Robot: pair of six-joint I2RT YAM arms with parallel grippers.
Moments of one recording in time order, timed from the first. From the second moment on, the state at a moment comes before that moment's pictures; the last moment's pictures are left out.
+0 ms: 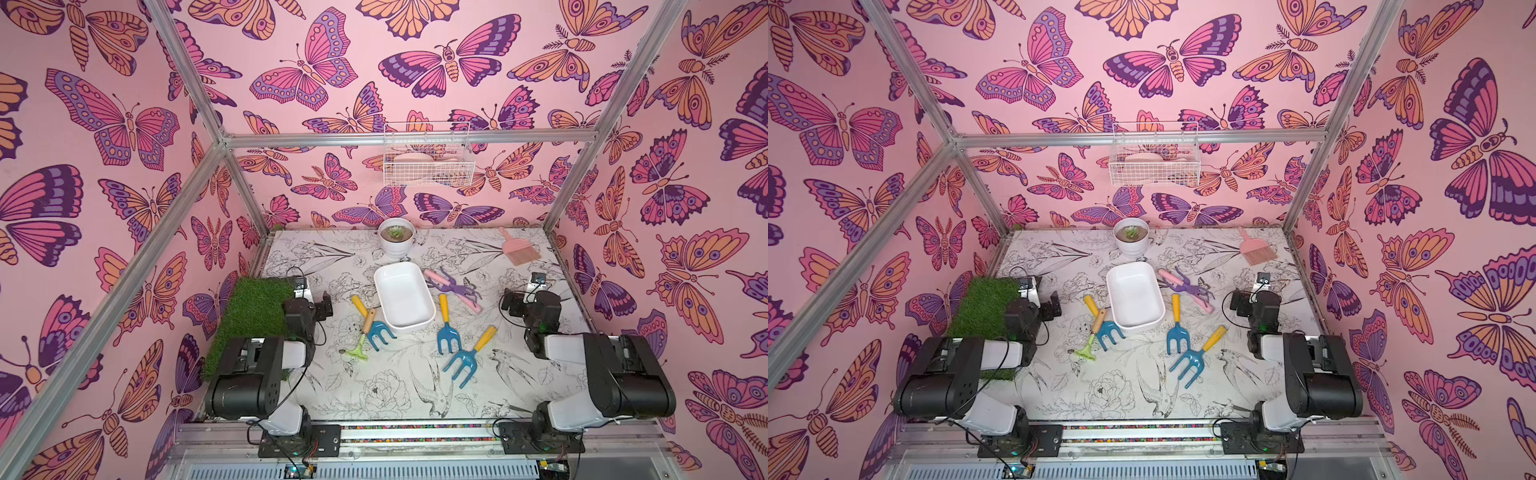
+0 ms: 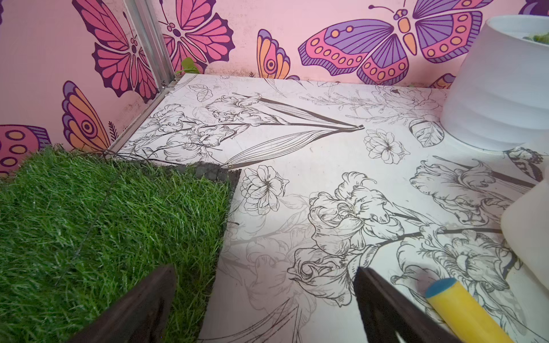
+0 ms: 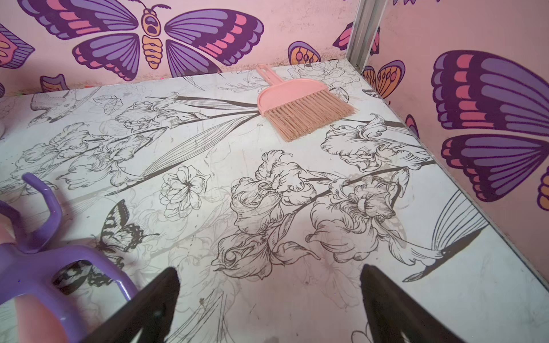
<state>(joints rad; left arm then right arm) 0.01 1.54 0.36 0.83 -0.11 -0.03 0.01 1.51 0.39 0.71 0.07 0.04</state>
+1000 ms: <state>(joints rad) 0.00 1.51 0.36 0.78 -0.15 -0.04 0.01 1.49 0.40 0.67 0.11 0.06</state>
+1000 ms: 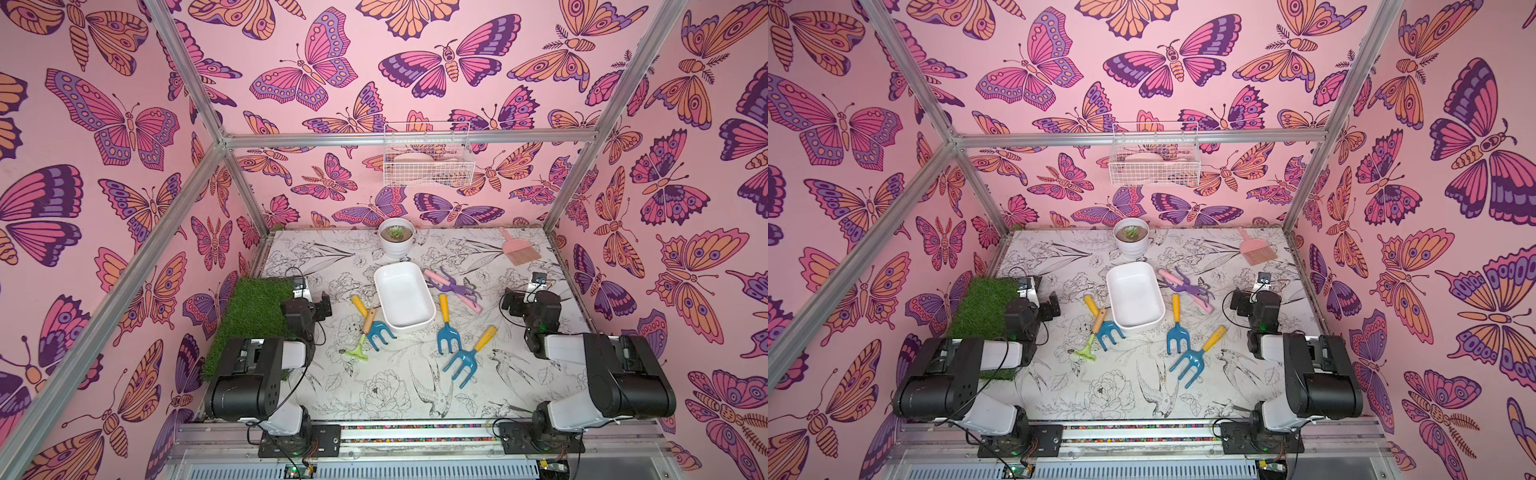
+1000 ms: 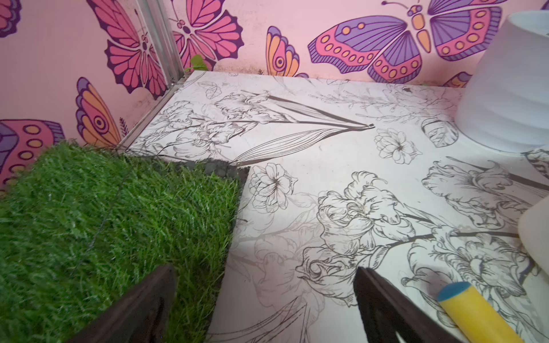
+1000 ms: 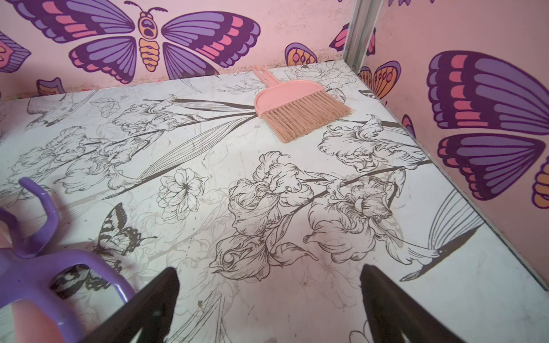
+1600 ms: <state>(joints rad) -0.01 1.02 0.75 0.03 -0.13 -0.45 -0.08 1.24 0.86 -0.38 0.10 0.56</state>
